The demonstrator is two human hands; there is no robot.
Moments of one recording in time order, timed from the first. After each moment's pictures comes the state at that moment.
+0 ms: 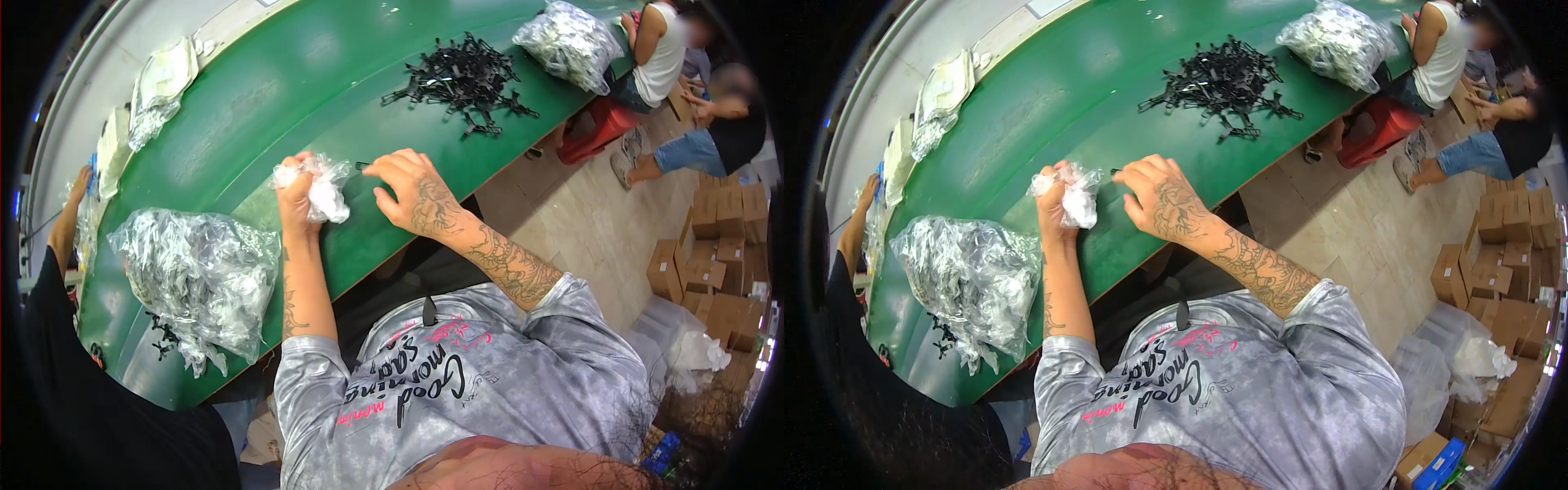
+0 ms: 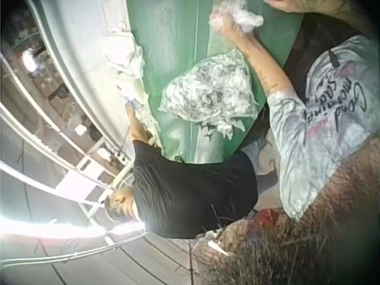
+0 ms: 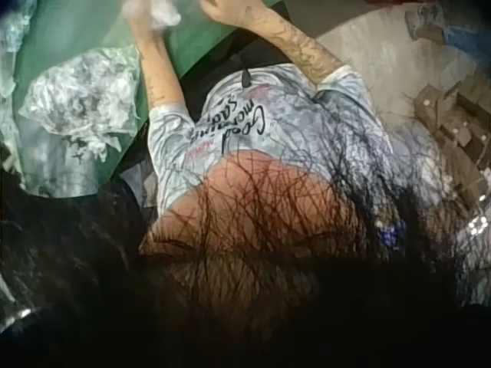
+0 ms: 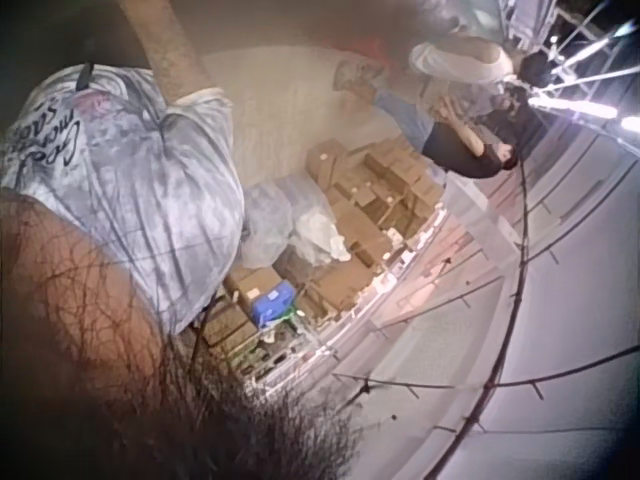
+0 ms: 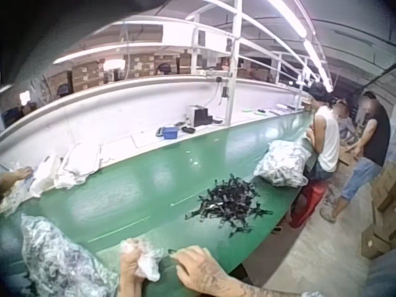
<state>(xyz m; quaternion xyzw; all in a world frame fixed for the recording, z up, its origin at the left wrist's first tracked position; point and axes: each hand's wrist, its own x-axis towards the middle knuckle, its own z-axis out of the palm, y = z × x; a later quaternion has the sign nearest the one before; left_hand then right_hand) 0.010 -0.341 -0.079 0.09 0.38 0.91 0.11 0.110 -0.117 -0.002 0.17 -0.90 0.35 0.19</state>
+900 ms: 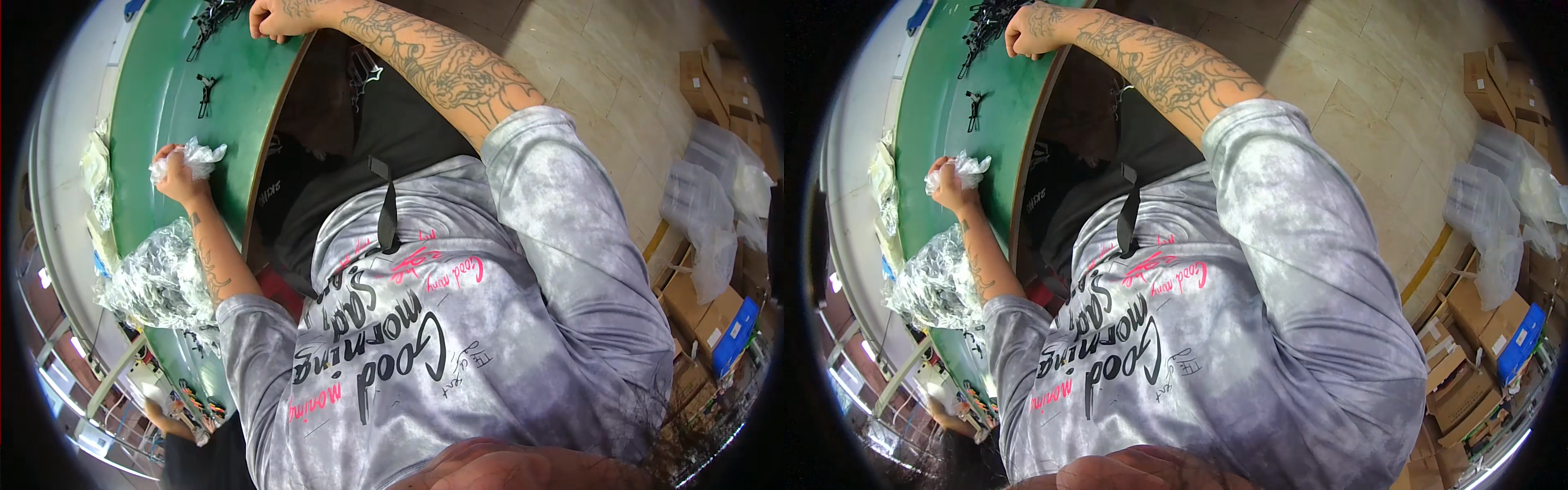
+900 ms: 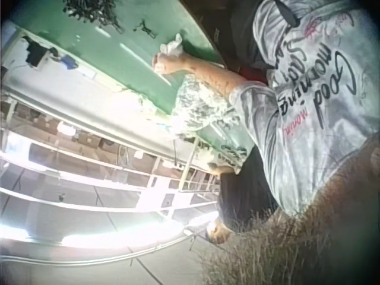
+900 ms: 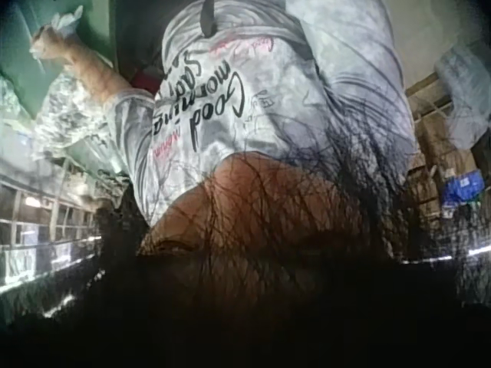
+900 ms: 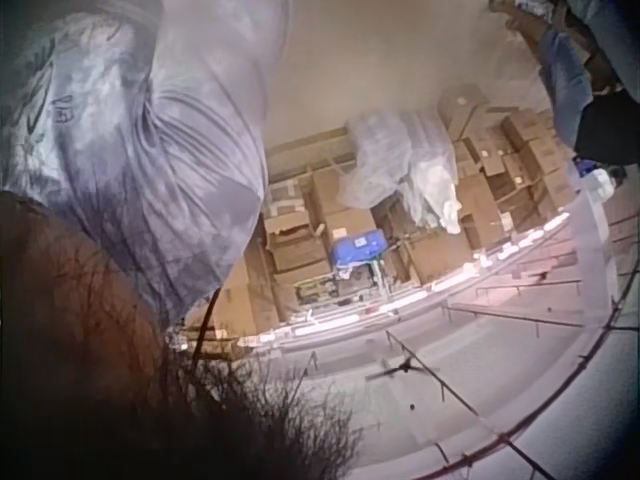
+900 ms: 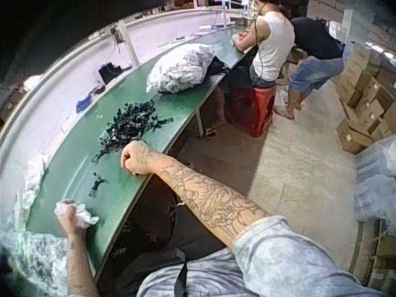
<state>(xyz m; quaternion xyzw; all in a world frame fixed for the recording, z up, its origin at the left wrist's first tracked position) 0.014 -0.312 -0.080 0.13 0.69 0.71 -0.10 0.096 0.062 -0.057 0.07 -0.81 0.57 0.09</state>
